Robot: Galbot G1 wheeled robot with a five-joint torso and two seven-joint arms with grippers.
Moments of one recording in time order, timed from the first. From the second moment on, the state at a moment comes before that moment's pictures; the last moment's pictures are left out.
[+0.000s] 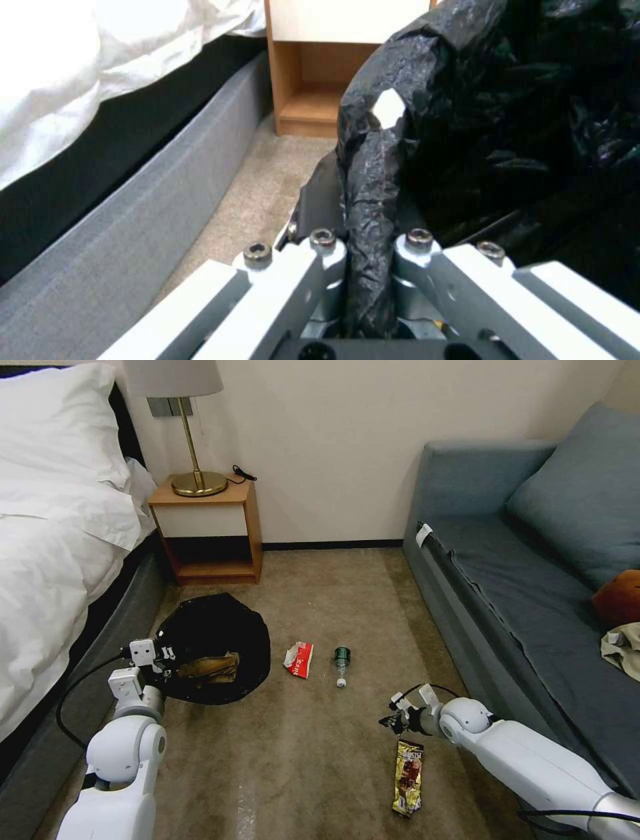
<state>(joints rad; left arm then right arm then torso) 1.26 -1.34 -0.71 -1.94 -0.25 0.40 -0.14 -0.62 0.83 -0.46 1.28 0.83 -0.50 -0.27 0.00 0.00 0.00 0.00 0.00</state>
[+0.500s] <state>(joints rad) 1.27 -1.32 -0.68 -1.97 -0.21 0.38 -0.14 -0.65 0.73 -0.48 1.35 1.01 -0.54 -0.21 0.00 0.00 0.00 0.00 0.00</state>
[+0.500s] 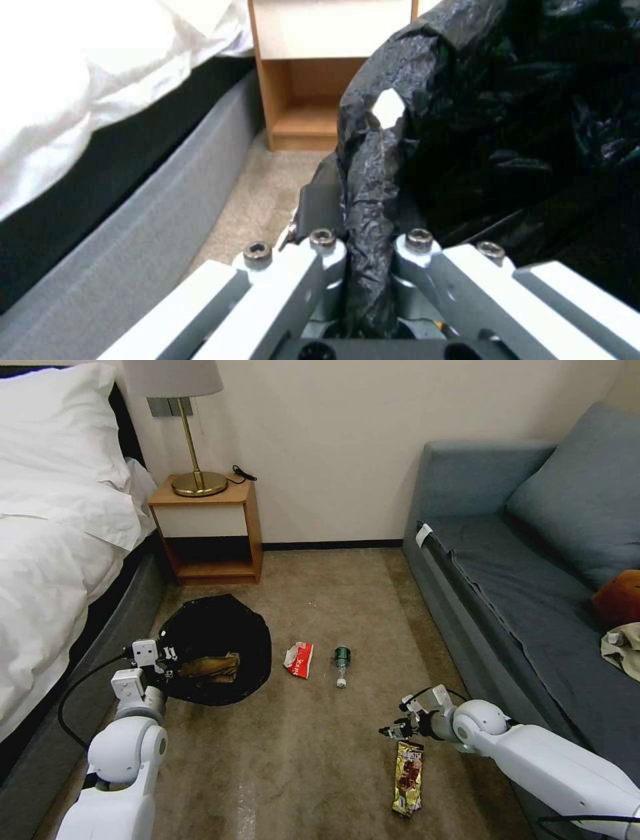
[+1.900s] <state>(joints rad) 1.29 -1.29 -0.71 -2.00 -0.24 0.38 -0.14 -0.68 0.83 -0.50 1.15 1.02 -0.62 -0.19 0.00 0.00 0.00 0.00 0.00</state>
